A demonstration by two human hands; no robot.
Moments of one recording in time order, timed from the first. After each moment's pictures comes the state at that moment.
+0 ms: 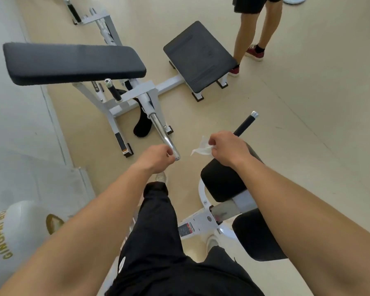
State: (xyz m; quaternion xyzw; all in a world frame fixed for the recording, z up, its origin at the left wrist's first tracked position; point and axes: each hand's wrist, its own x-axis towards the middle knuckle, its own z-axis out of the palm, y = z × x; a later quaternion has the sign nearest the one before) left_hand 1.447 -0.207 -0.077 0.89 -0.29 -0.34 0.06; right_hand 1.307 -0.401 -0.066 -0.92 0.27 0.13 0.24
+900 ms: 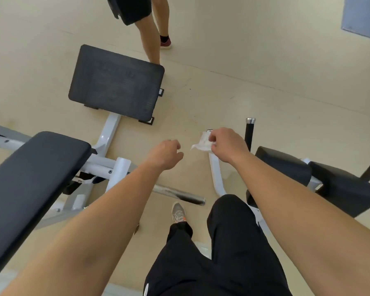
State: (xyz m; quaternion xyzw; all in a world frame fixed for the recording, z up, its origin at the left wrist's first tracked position) left_hand 1.797 -0.456 -0.150 0.68 -0.62 -0.38 -0.07; right_hand 1.585 -0.495 -0.098 -0.72 0.63 0.08 0.28
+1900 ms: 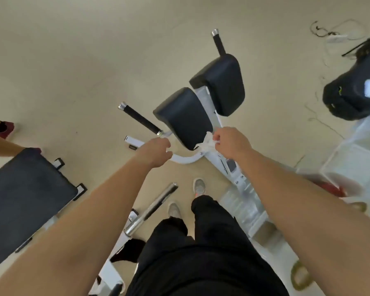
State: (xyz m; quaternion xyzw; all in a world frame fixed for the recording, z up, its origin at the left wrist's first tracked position) left_hand 1.569 -0.427 -0.127 0.26 -0.90 -0.26 -0.24; right_hand 1.404 -0.232 -0.094 -0.31 0.91 -0.06 0.28
